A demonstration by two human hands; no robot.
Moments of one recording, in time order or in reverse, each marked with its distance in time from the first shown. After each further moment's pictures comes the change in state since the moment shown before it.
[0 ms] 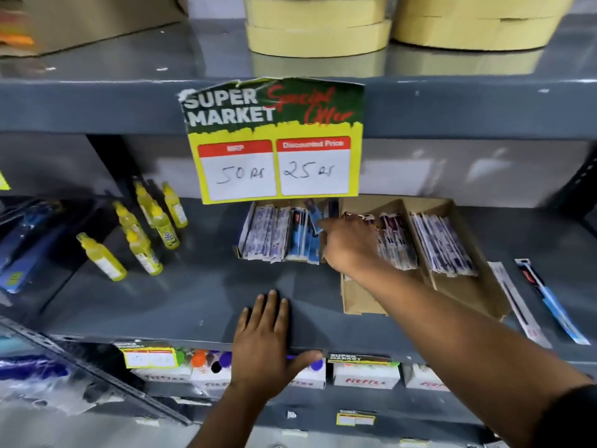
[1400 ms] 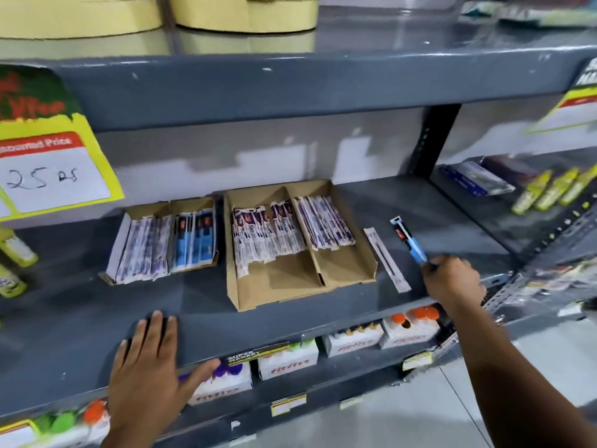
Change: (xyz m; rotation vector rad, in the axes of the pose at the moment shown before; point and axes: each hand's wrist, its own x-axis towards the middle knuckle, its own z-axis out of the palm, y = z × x) left_hand 0.008 -0.006 0.019 0.167 0.047 0.003; right_hand -0.183 0.307 -0.029 -0.030 0.177 0.995
